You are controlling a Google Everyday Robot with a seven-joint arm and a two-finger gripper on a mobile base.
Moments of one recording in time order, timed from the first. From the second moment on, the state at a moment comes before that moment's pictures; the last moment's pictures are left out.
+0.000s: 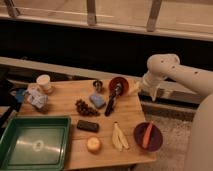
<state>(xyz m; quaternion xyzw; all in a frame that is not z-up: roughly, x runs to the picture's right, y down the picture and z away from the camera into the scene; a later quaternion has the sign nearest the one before) 0.223 0.037 0.797 -0.22 0.18 0.77 0.56</state>
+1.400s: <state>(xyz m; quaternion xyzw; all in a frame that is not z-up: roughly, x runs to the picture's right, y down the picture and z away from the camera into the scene) 0.086 0.008 0.793 -0.25 0.13 0.64 0.72</state>
